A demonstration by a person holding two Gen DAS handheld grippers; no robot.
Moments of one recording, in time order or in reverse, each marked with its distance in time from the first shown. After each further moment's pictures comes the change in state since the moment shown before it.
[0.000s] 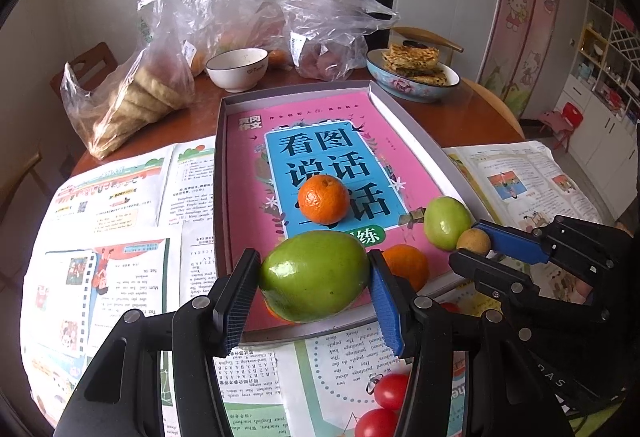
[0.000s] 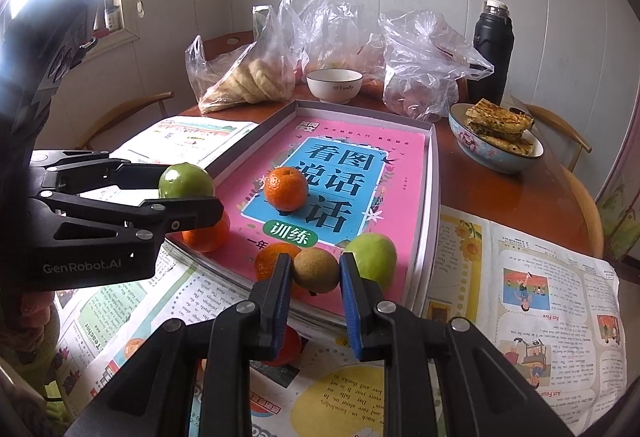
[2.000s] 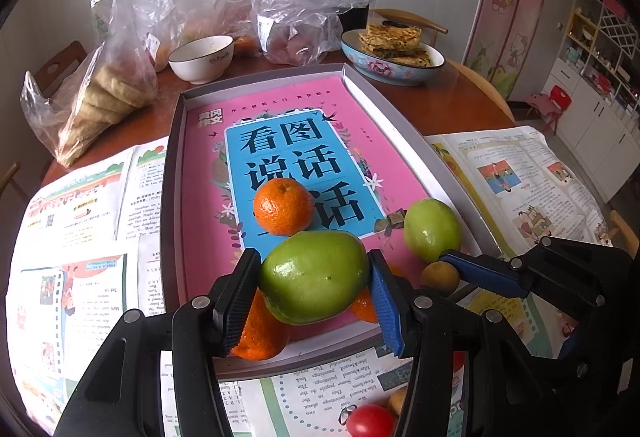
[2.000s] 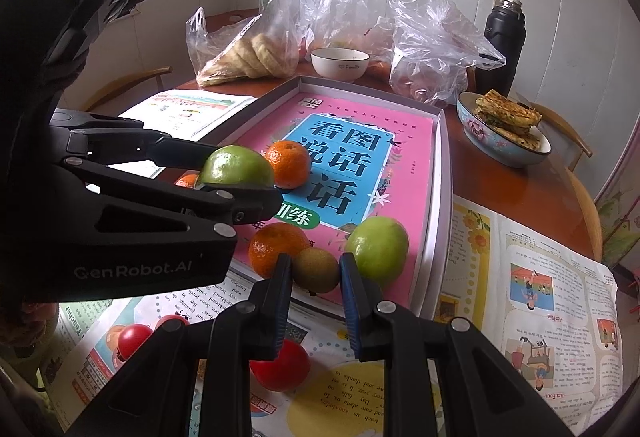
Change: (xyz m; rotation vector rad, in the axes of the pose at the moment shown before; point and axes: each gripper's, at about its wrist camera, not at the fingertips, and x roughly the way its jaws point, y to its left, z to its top) left arm 0.034 -0.022 0.014 0.036 0.062 -0.054; right arm 0.017 0.010 -0.003 -0.049 0.067 -0.027
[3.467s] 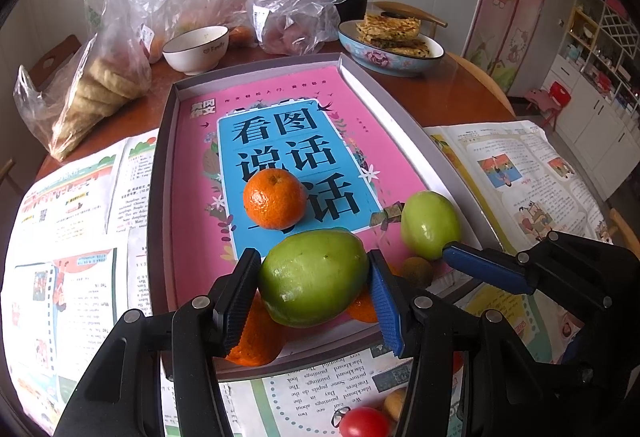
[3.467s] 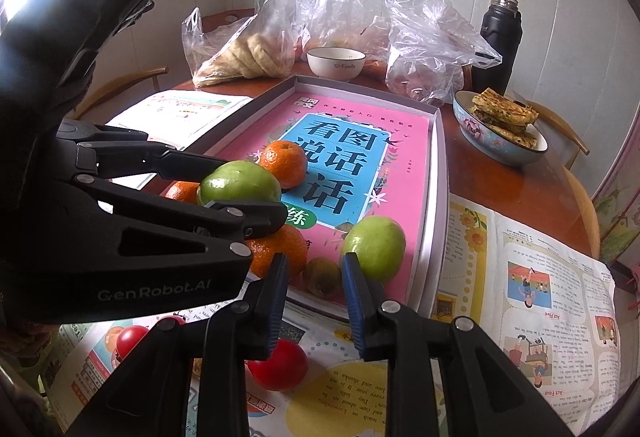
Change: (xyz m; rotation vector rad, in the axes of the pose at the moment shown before) left arm 0.008 -0.004 -0.003 -0.006 0.026 -0.007; right arm 0.000 -0.003 -0.001 0.006 -0.001 -0.009
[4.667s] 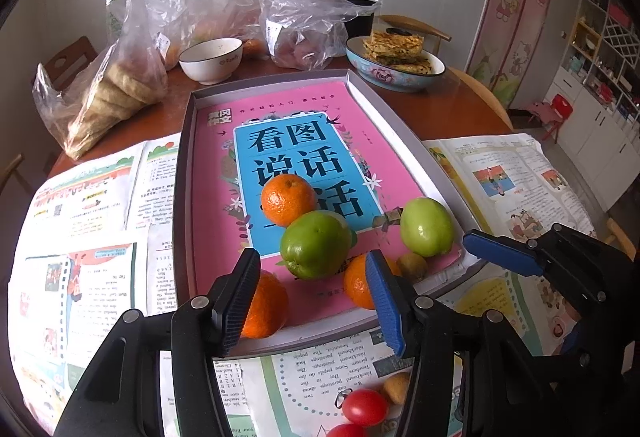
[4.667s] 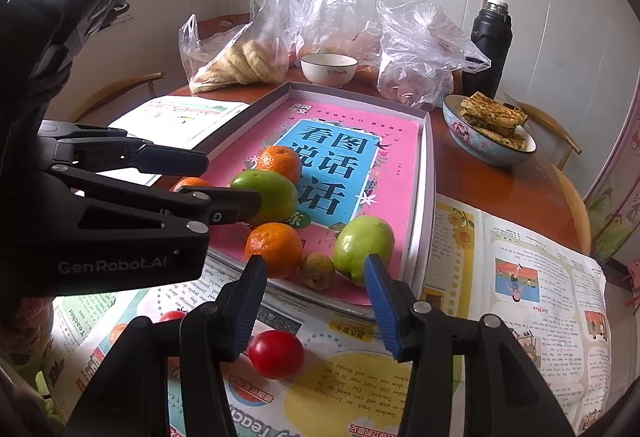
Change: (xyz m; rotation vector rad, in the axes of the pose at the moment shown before) left arm -0.027 0.007 -0.004 -0.026 -0.046 0.011; right arm -0.014 0.002 -0.002 0.010 -0.015 -0.028
